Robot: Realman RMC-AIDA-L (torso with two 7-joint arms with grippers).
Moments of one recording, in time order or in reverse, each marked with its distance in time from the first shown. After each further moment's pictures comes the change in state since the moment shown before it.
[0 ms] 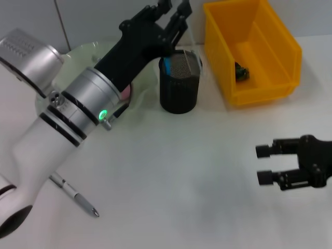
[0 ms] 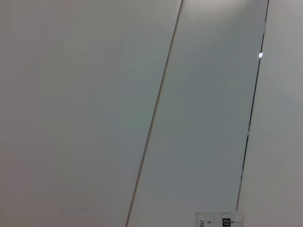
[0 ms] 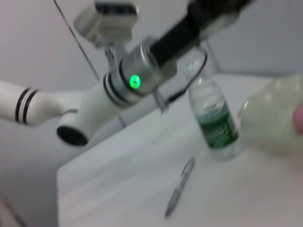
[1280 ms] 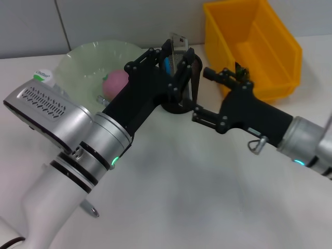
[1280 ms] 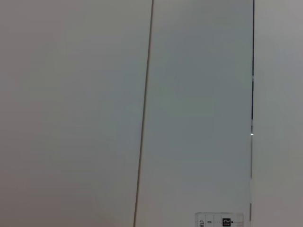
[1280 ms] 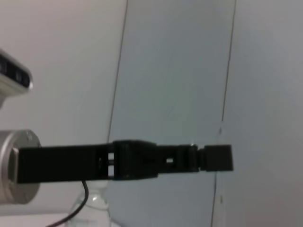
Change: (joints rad) left arm 0.174 0.000 0.200 0.192 -0.212 -0.105 0.435; right arm 0.127 0.103 0.150 0.659 0.420 0.439 -1.098
